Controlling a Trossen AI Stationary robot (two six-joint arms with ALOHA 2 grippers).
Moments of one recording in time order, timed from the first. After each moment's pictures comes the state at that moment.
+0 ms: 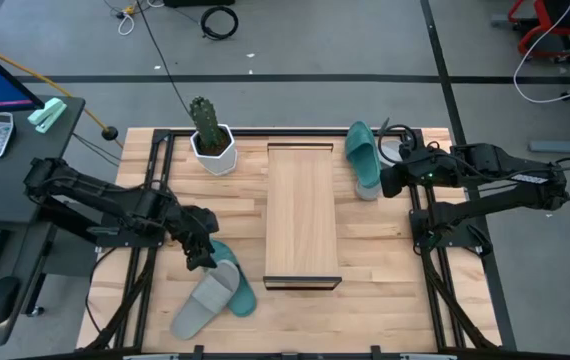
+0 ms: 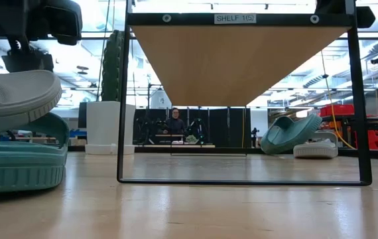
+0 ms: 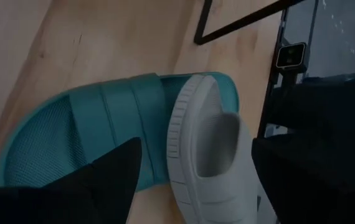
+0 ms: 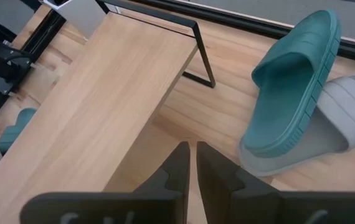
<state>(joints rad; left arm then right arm) -0.26 0.97 0.64 -0.52 0.25 -0.79 -0.04 0.89 1.17 -1.17 0.38 0.97</state>
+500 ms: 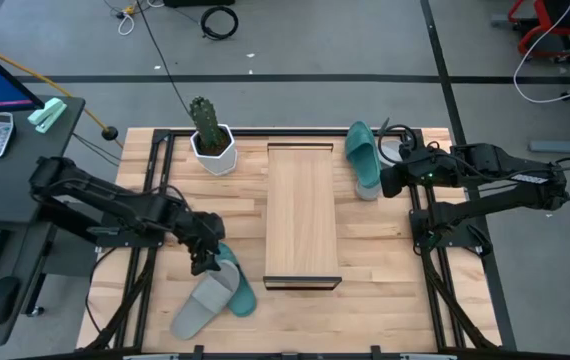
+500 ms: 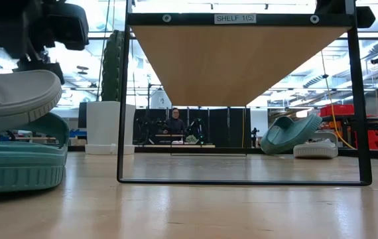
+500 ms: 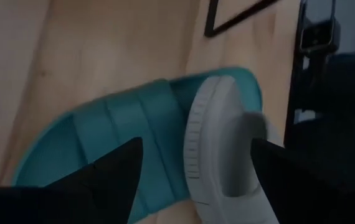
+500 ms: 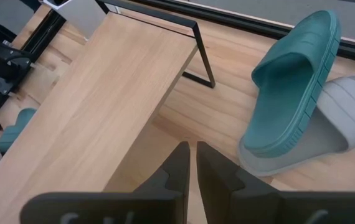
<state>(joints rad) -0.28 1.08 0.65 -0.47 0.23 -0.67 -0.04 0.89 1.17 -1.17 0.38 0.97</state>
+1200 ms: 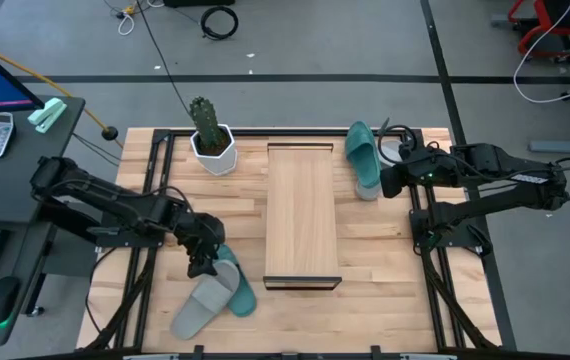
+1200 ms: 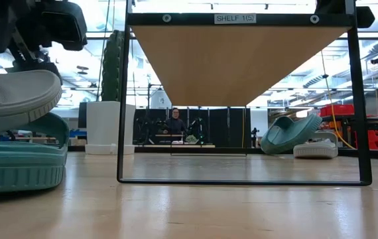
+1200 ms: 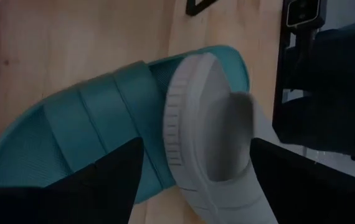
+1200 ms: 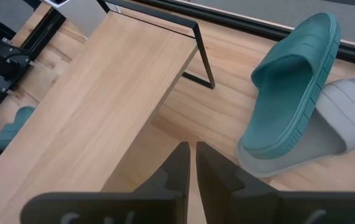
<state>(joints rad) -0.27 1.10 0.65 -0.47 0.31 -0.62 -0.04 0.89 1.17 -1.17 0.38 0.95</state>
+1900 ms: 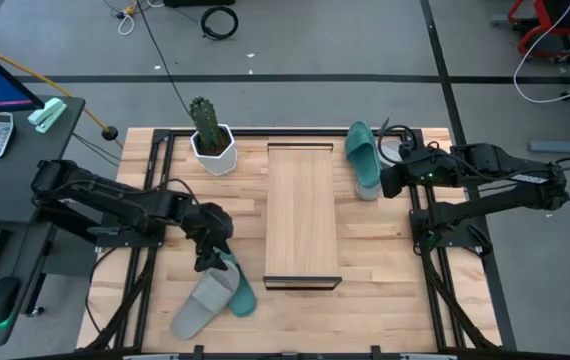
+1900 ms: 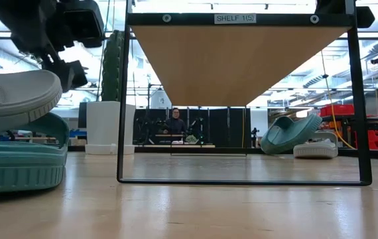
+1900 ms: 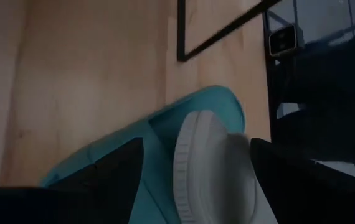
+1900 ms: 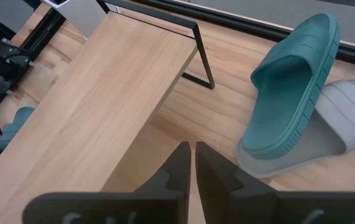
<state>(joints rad) -0.18 1.15 0.65 -0.34 0.37 -0.47 -0.04 0.89 1.17 -1.17 0.38 0.95</state>
